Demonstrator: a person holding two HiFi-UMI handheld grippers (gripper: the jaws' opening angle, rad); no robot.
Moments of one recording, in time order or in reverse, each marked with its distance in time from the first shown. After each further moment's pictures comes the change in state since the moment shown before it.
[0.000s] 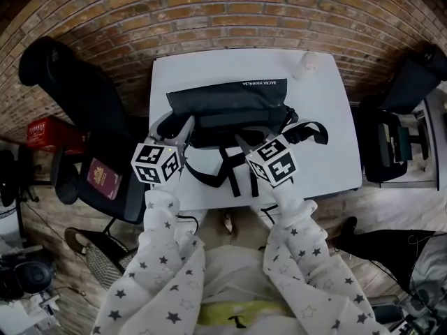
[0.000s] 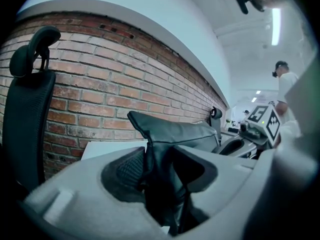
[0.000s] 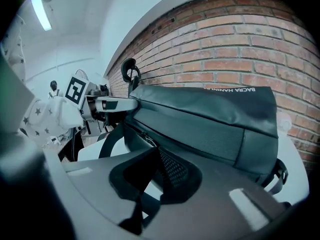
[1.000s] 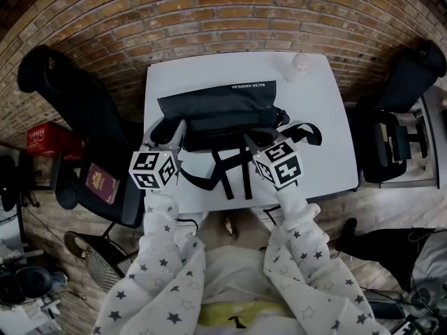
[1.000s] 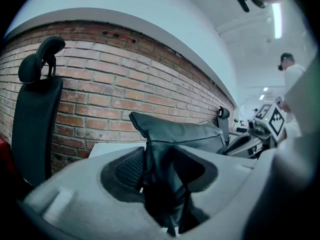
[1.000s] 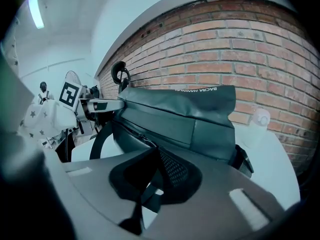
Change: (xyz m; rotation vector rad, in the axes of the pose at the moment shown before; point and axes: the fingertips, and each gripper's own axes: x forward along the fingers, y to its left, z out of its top) left arm -0.009 0.018 -0.001 -0.002 -0.025 0.090; right arm -0.020 -0.030 -0.007 0.046 -0.007 -0.105
